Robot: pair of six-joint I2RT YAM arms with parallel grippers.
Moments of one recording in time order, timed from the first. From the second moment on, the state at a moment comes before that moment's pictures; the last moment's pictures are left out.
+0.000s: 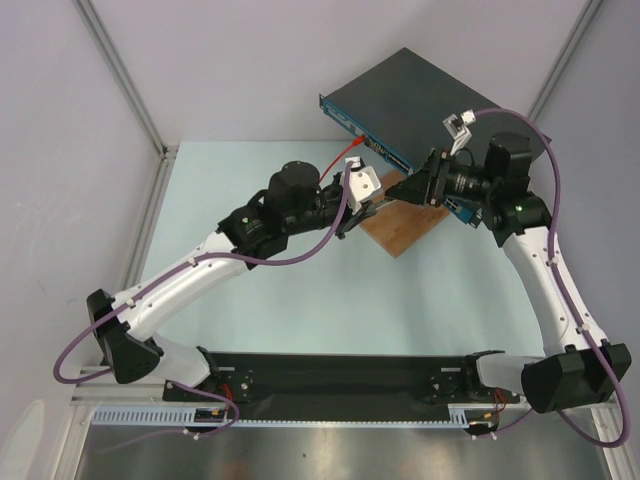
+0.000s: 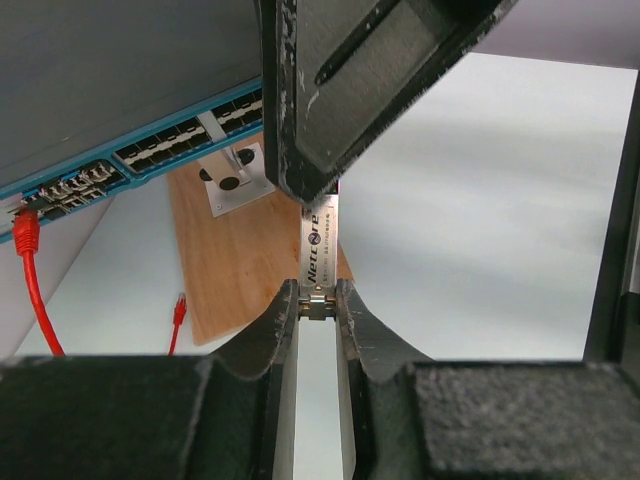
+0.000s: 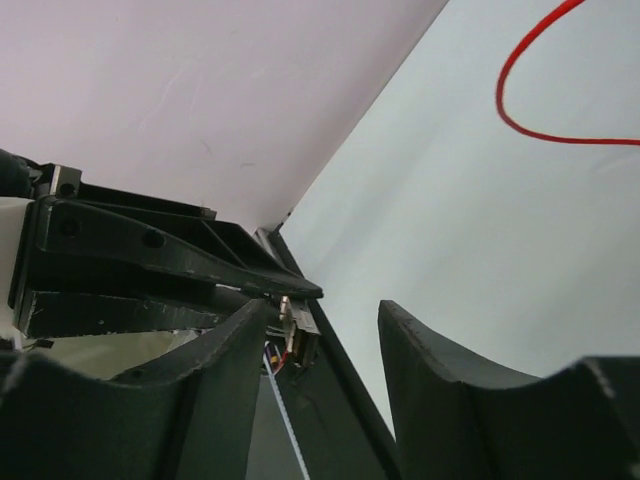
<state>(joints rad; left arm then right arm) -0.90 1.41 1.47 -0.32 0.22 0.28 0.15 1.24 1.32 -0.33 -0.98 0.54</state>
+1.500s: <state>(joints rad) -0.91 1.35 1.34 -0.18 0.18 0.37 0.19 1.31 1.20 0.08 -1.19 0.92</state>
